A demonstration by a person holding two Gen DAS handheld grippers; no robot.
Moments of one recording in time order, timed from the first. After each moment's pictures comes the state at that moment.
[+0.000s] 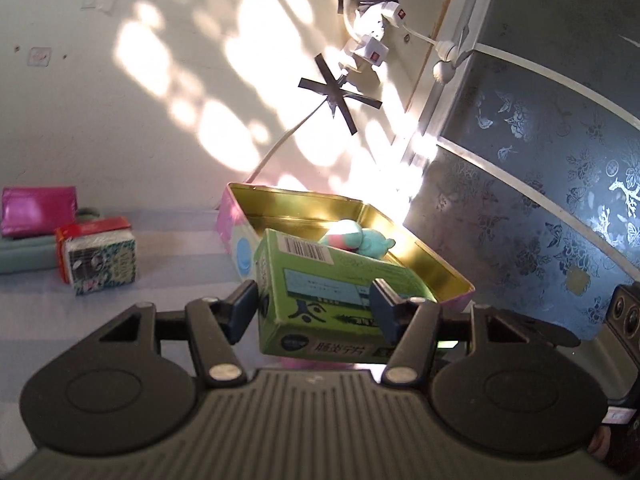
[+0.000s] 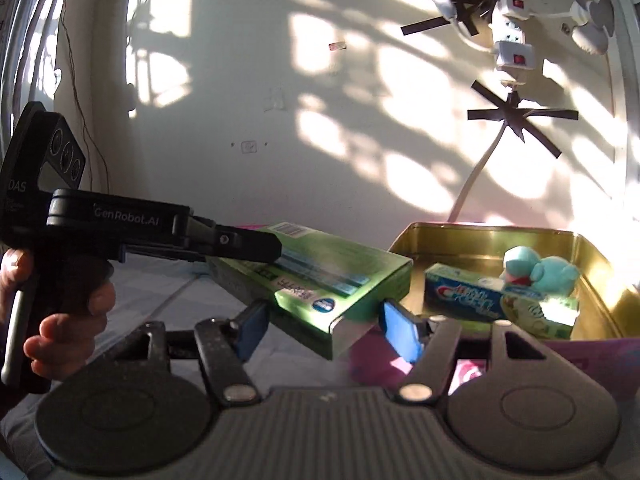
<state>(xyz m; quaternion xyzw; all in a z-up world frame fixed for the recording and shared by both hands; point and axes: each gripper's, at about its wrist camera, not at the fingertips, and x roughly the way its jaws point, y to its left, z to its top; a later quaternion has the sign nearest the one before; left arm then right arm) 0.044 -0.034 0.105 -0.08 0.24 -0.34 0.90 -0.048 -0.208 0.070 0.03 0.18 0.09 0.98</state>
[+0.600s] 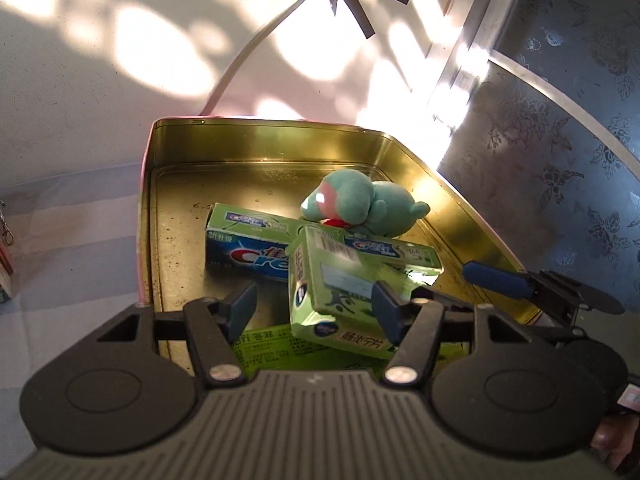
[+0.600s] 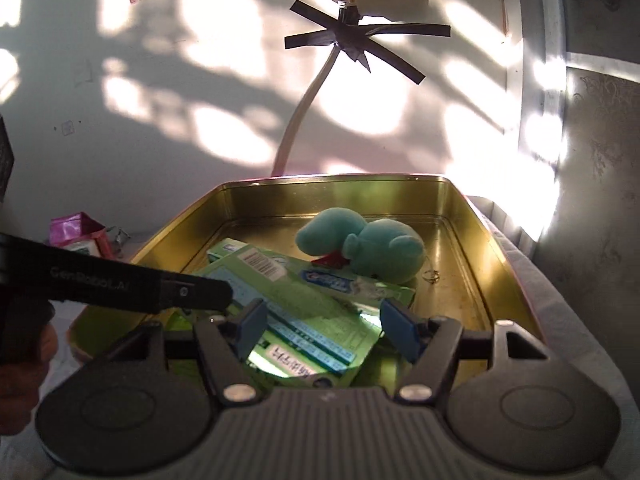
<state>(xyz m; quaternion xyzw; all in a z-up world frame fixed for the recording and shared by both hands) 0.134 -0.177 0.068 -0.03 0.36 -0.30 0.88 0.045 -0.346 0.039 0.04 0.28 -0.07 0.96</state>
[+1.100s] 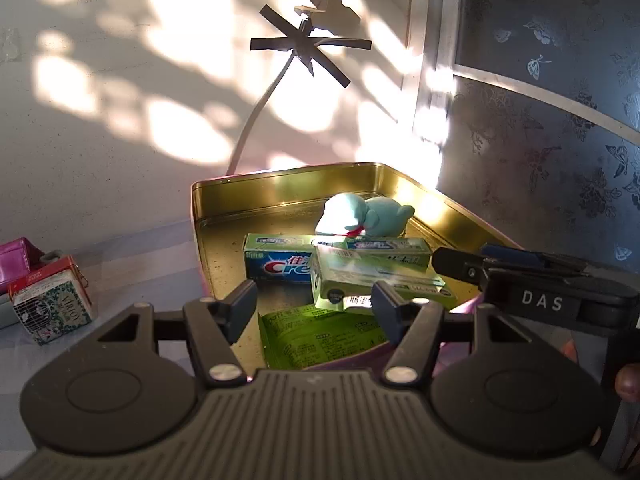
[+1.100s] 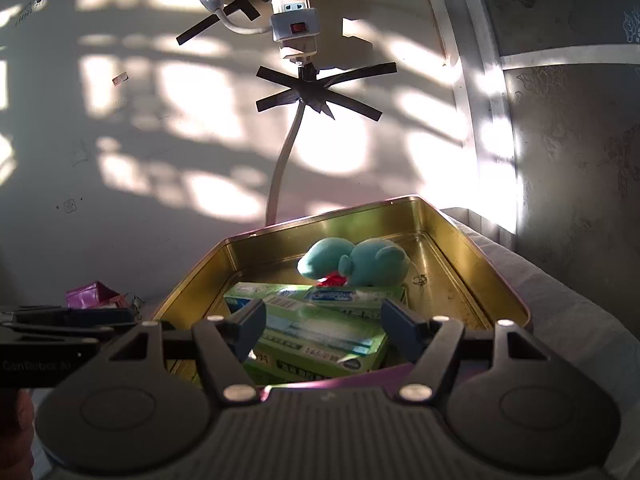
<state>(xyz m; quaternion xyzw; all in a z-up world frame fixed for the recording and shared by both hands) 0.051 -0.155 0.093 0.05 0.25 -0.27 0.93 -0.016 -0.335 0.051 0.15 0.20 -0.09 0.97</state>
